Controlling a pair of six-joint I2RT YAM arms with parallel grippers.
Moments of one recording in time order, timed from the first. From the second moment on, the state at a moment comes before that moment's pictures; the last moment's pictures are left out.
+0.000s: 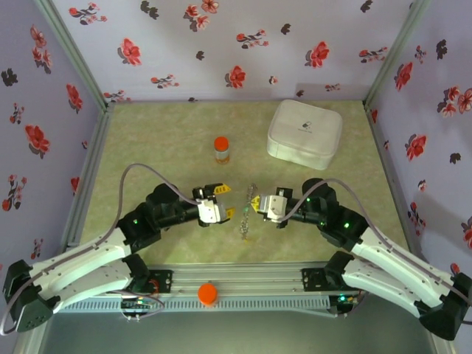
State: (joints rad) left arm -0.97 0.85 0.60 0.04 0.25 0.65; right arm 0.84 0.75 0.64 -0.25 -0.37 -0.69
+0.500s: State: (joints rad) left arm -0.96 0.86 0.54 0.18 0.38 0.54; right arm 0.85 0.75 0.63 -0.13 -0.46 -0.60
